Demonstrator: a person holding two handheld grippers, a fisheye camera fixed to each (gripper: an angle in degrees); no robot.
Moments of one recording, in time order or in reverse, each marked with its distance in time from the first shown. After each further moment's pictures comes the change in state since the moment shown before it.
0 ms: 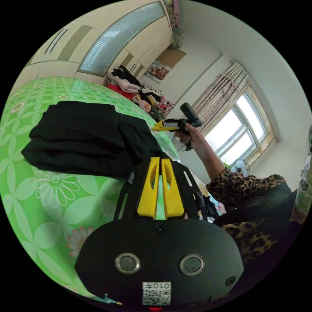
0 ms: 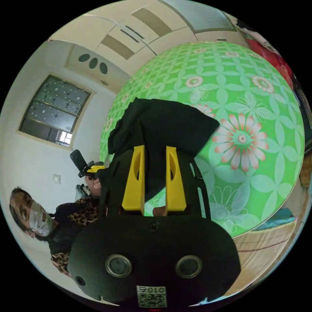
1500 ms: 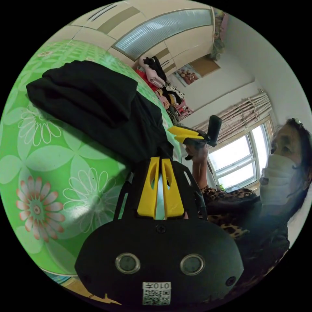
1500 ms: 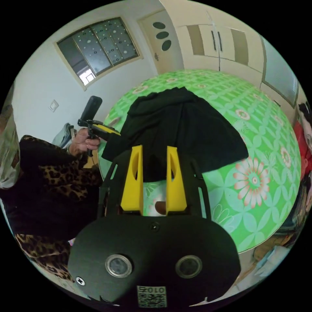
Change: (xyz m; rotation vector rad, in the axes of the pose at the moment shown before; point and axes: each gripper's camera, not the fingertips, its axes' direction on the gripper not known) left arm 0.042 -0.013 0.025 0.005 0.006 -0.347; right arm -0.072 0.049 -0.001 -0.124 0.133 -0.580
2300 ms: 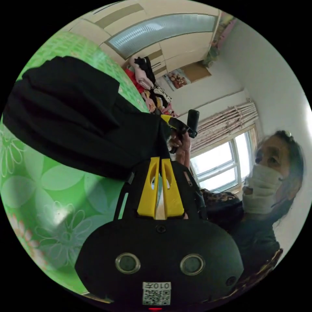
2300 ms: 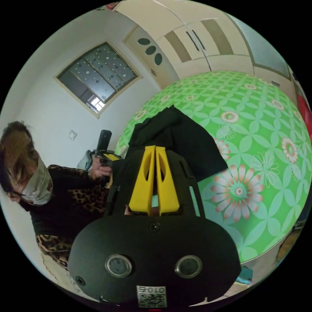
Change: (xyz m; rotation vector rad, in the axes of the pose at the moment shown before) left arm 0.023 -0.051 0.021 0.027 0.206 -0.044; right arm 0.116 0.008 -0.084 0.212 -0.263 0.123
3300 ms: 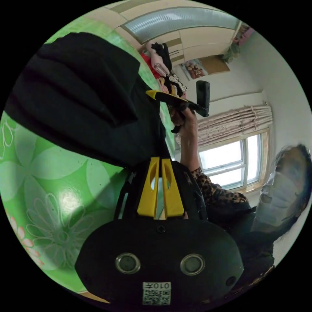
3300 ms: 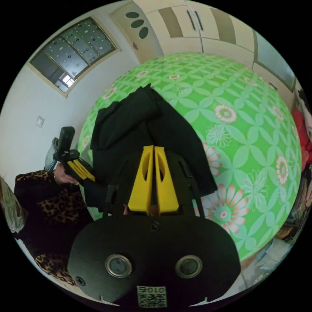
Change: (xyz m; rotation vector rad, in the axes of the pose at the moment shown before) left arm 0.002 -0.002 0.044 -0.127 -0.131 -0.073; right arm 0.061 -0.054 0.082 -0.214 0.278 0.047
